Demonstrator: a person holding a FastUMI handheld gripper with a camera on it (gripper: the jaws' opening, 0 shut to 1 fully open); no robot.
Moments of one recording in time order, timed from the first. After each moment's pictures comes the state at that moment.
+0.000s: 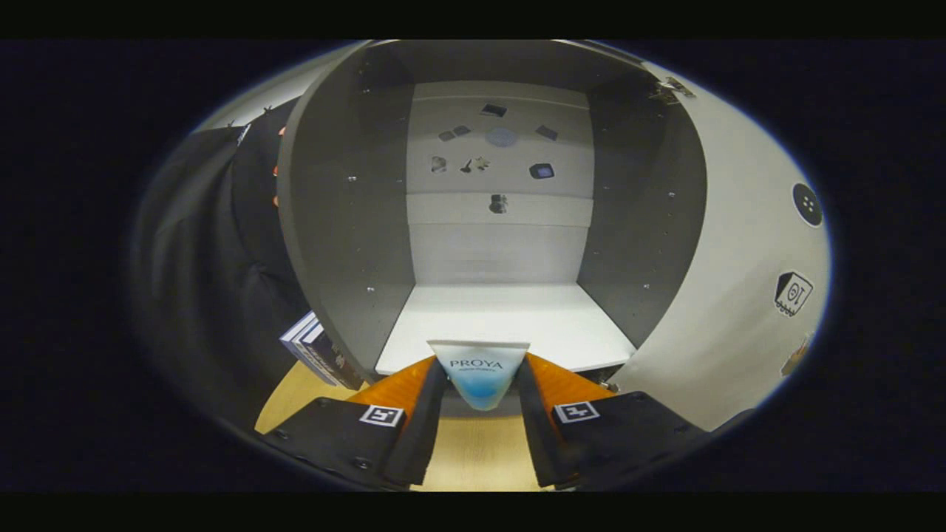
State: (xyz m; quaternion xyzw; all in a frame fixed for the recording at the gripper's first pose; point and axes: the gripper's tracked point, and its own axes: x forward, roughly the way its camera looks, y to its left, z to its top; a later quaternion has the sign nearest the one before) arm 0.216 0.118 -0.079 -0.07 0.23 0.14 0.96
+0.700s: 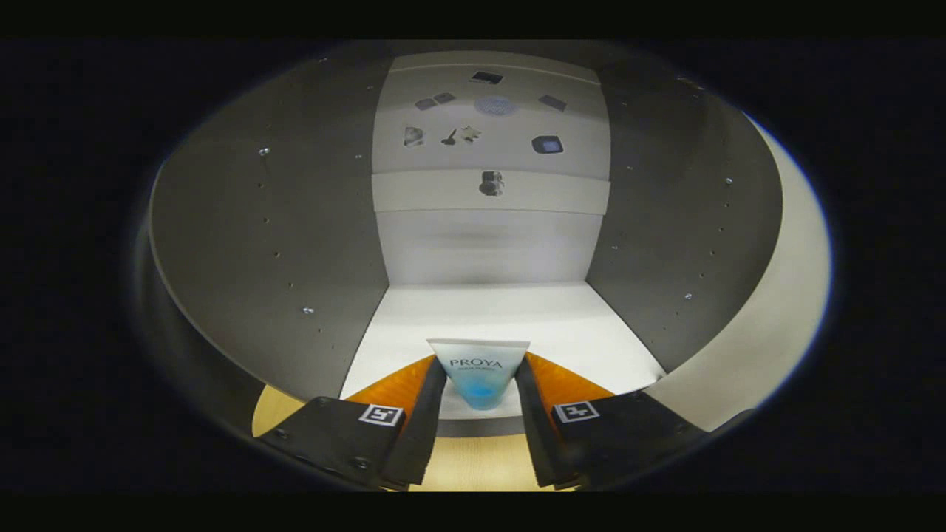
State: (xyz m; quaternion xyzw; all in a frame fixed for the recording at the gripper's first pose) arm 0.302 0.134 -0.119 -0.07 0.27 0.11 0.95
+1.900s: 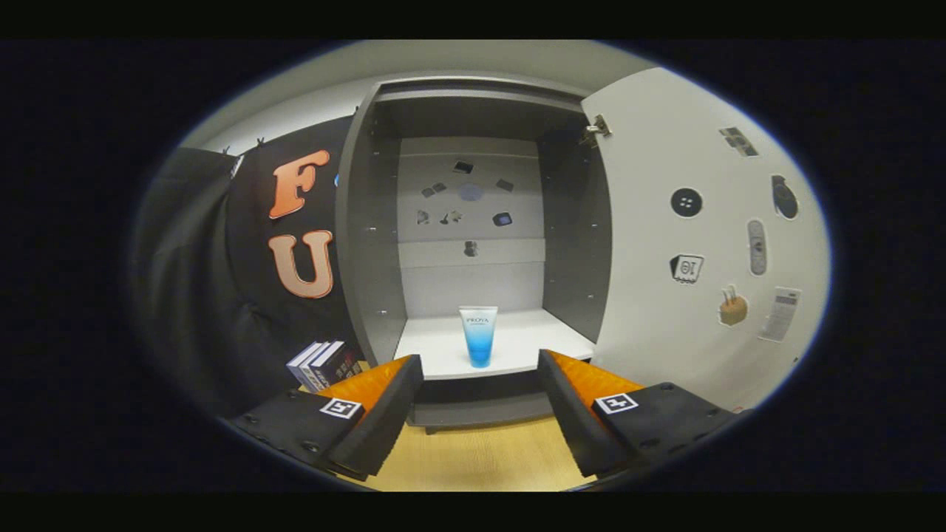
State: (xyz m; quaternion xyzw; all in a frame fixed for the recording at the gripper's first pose) arm 0.102 0.092 -0.051 -0.03 0.10 0.08 0.99
